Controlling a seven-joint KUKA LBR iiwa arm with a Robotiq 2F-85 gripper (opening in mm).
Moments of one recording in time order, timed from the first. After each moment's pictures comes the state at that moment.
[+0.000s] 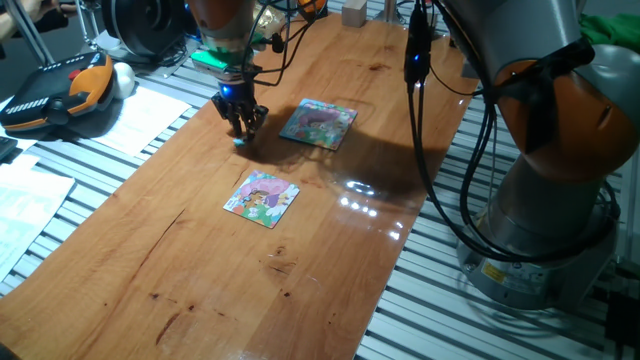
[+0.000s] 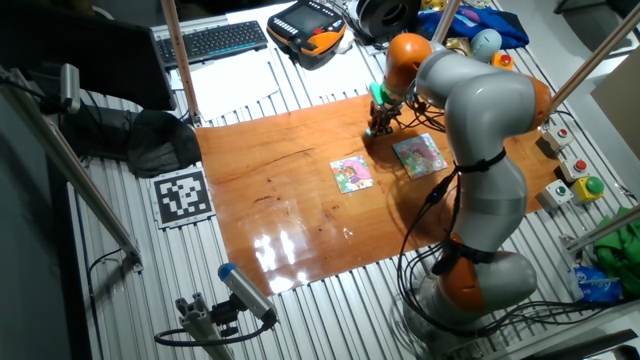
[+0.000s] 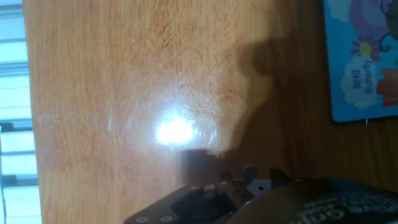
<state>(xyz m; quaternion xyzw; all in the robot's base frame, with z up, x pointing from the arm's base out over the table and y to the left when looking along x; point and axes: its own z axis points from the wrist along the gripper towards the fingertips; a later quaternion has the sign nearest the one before) 0.627 -0.058 0.035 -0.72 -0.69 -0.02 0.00</state>
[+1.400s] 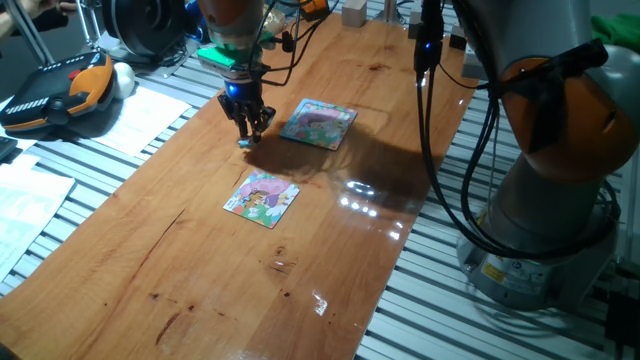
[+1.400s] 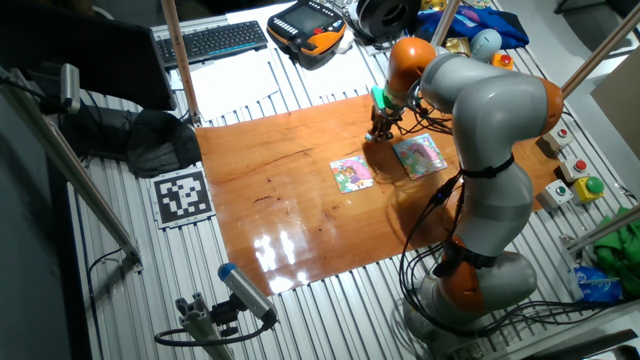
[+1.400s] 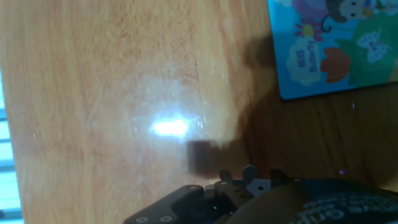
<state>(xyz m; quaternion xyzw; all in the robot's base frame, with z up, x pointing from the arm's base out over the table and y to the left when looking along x) 0.599 -0.040 0.056 -0.73 -0.68 -0.03 0.01</state>
